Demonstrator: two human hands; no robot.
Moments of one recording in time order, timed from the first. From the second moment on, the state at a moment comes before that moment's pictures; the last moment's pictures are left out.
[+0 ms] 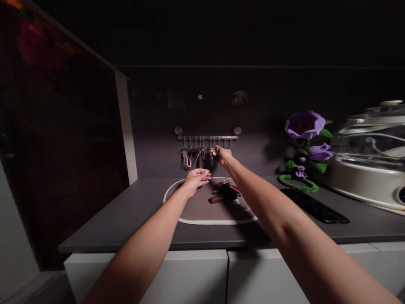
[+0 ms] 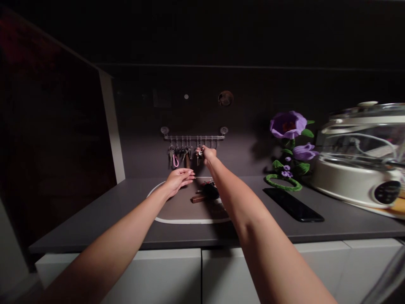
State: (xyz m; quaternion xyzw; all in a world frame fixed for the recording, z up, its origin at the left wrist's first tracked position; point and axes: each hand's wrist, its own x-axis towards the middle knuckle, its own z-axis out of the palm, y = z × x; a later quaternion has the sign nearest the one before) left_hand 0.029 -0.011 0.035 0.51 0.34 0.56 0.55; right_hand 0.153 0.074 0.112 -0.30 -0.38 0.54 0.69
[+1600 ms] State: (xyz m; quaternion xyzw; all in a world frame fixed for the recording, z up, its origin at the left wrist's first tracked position) left_hand 0.032 -0.010 0.020 0.58 0.38 0.49 0.53; right_hand 0.188 0.058 0.096 -0.37 -0.51 0.47 0.62
